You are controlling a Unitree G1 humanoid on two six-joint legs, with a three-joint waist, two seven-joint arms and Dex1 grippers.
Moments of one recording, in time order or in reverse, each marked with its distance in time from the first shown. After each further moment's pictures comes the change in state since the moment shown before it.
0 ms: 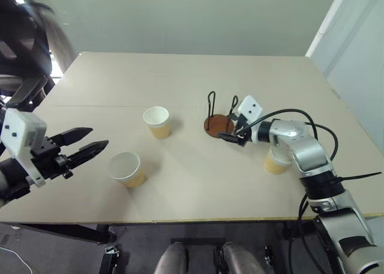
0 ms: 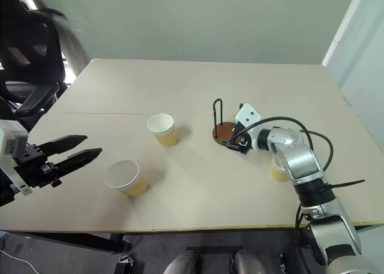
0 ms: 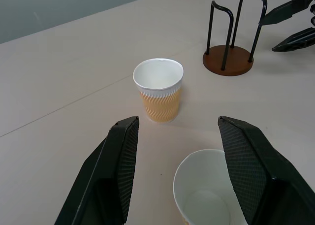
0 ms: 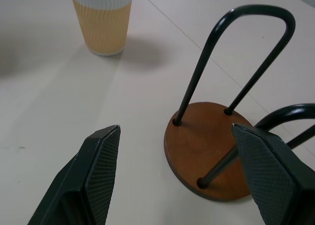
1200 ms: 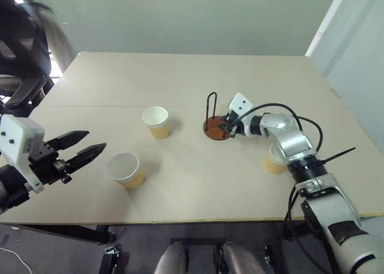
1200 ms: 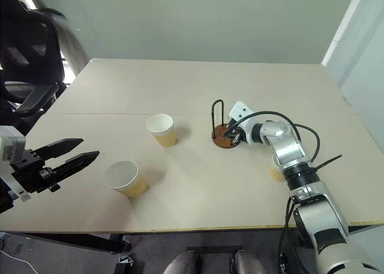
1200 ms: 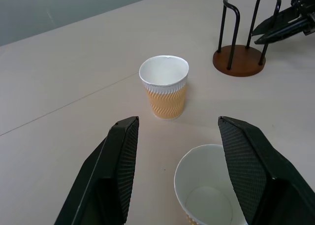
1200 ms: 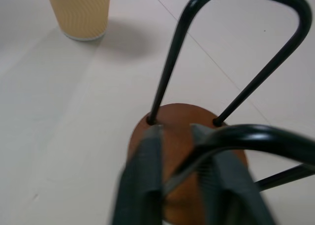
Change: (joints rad) left arm 0.058 -0.031 0.046 -0.057 -0.007 0.000 0.047; right arm -0.164 0.087 0.034 0.375 -0.119 -0.221 0.030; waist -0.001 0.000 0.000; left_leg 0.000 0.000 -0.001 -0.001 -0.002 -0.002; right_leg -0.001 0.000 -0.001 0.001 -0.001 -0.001
